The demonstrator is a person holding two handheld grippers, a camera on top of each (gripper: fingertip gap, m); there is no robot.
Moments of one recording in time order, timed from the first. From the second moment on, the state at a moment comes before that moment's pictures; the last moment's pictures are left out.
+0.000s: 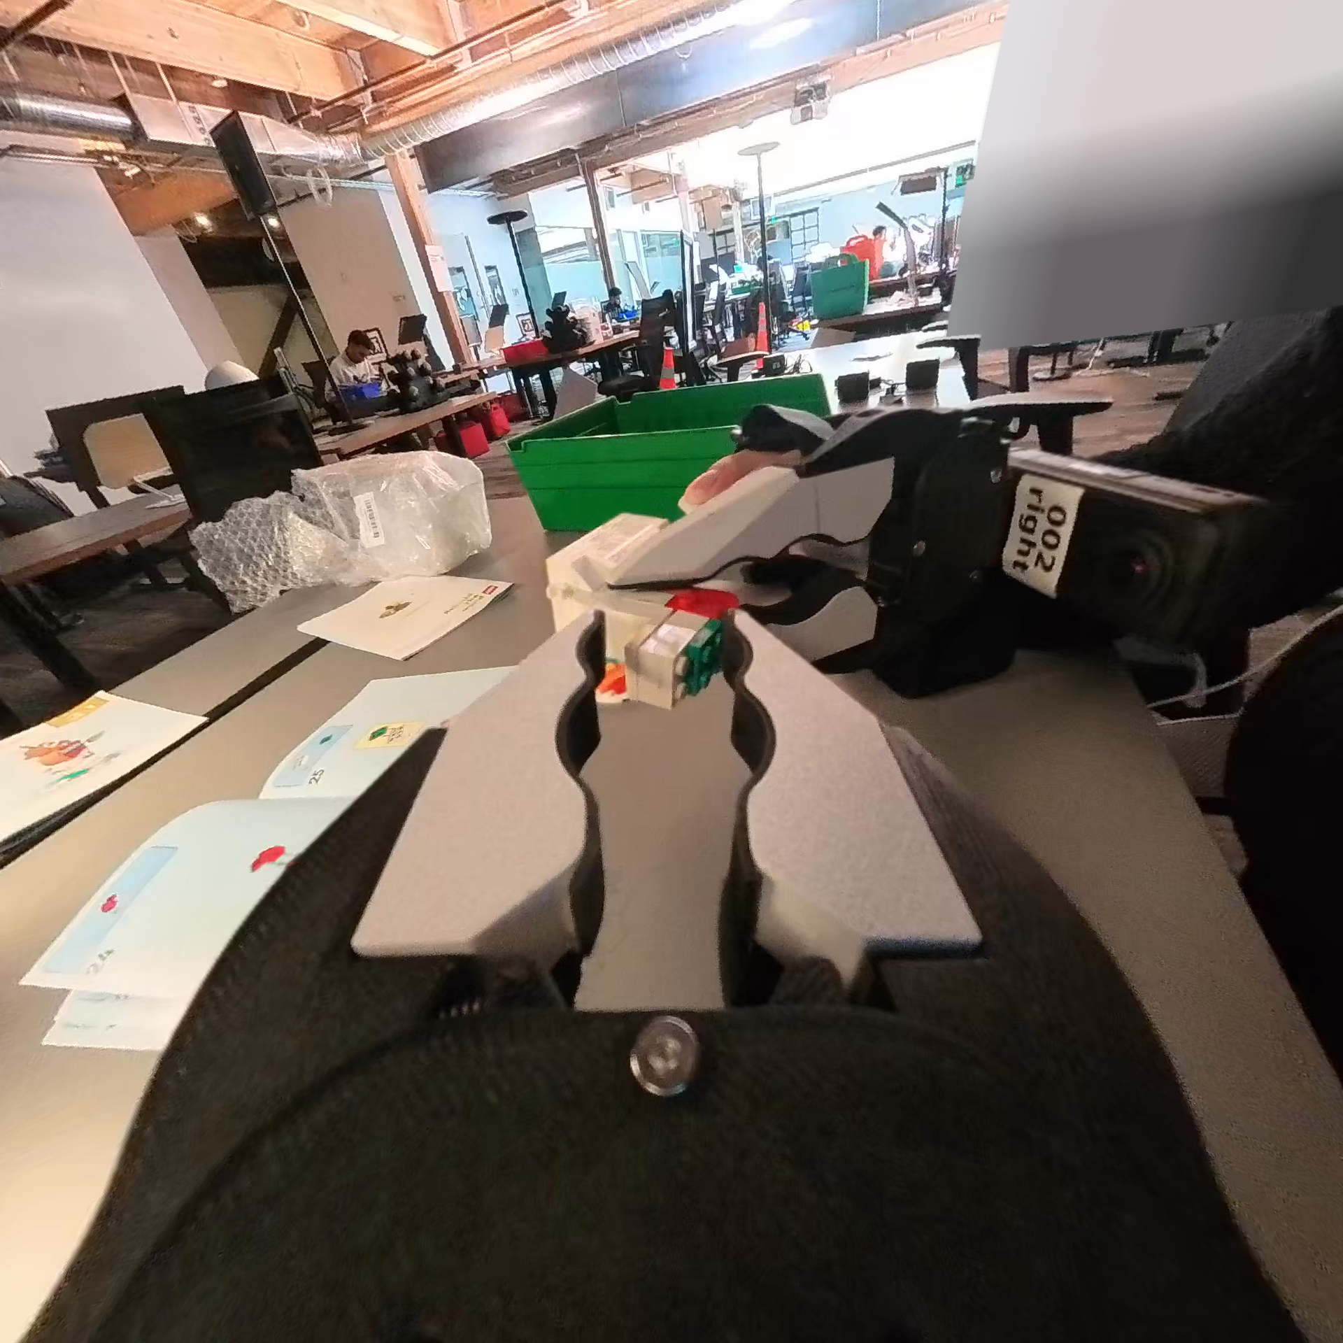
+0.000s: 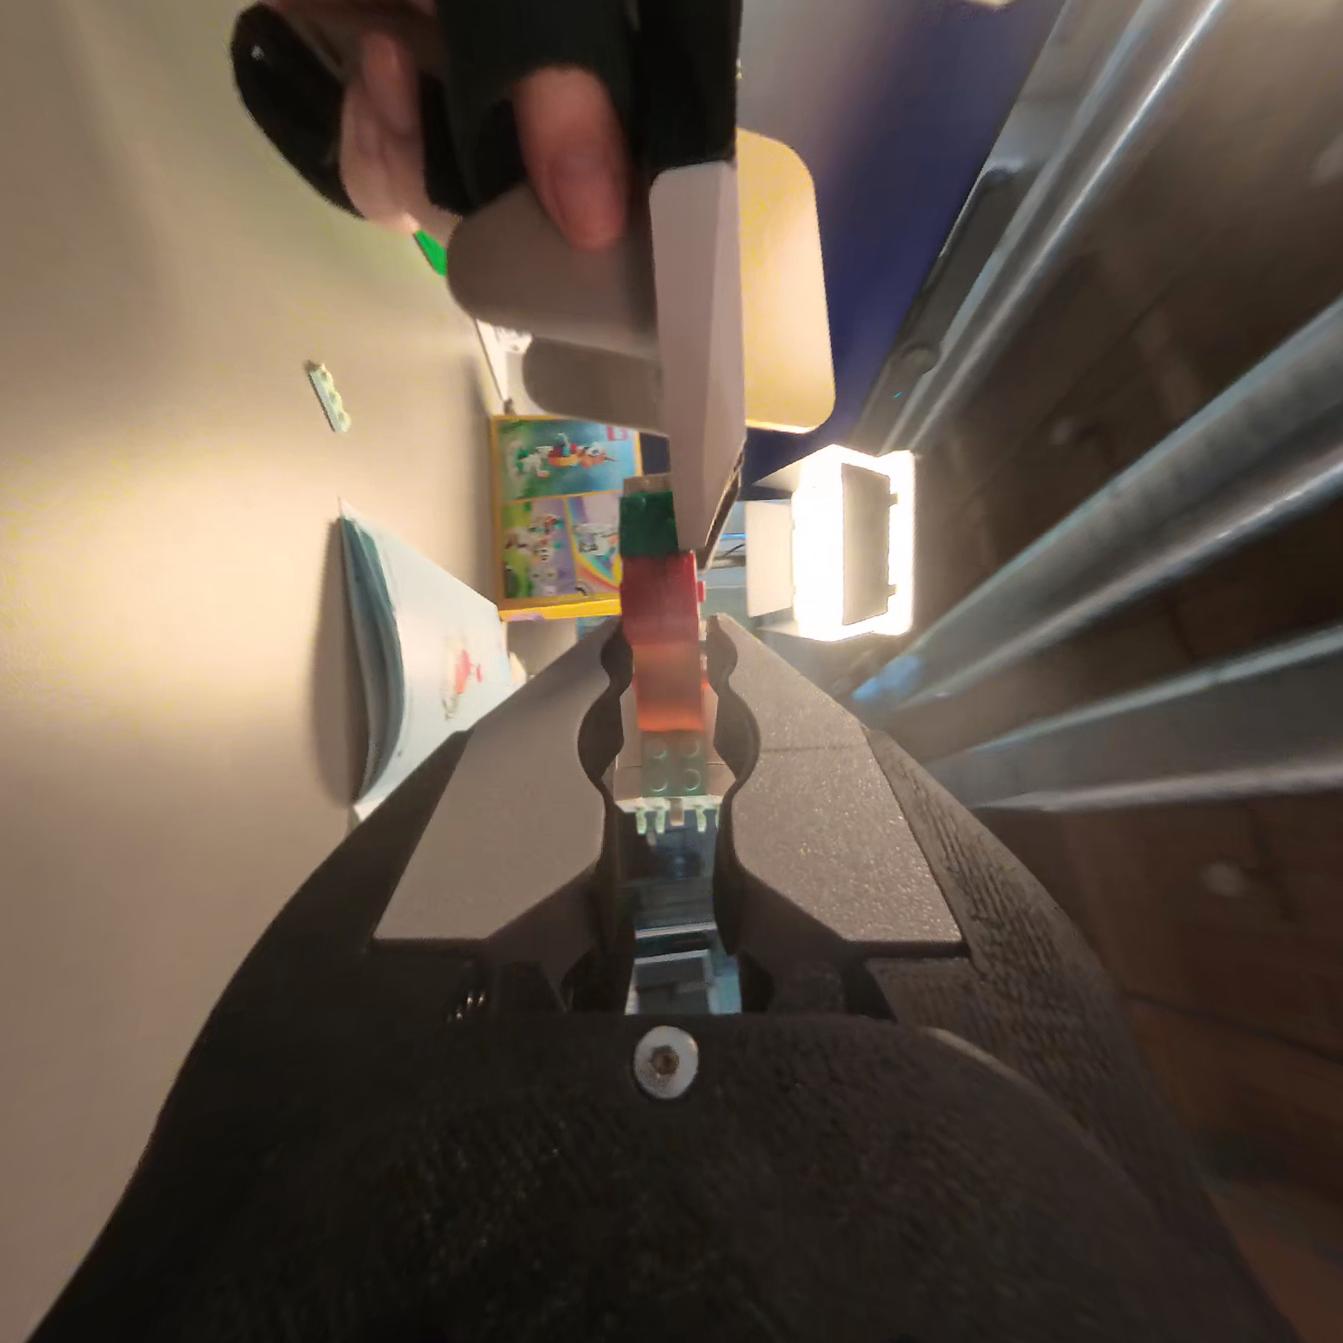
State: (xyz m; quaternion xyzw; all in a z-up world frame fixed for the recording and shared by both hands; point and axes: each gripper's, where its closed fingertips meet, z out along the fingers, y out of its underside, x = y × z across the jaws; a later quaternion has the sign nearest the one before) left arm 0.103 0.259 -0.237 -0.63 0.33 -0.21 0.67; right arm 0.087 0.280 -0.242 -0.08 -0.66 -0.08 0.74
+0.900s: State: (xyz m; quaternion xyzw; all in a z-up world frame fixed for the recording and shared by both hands) left arm 0.110 0.251 -0.248 -0.65 0.35 -0.23 0.63; right arm 0.091 0.273 -0.244 -0.06 -0.66 -0.11 0.74
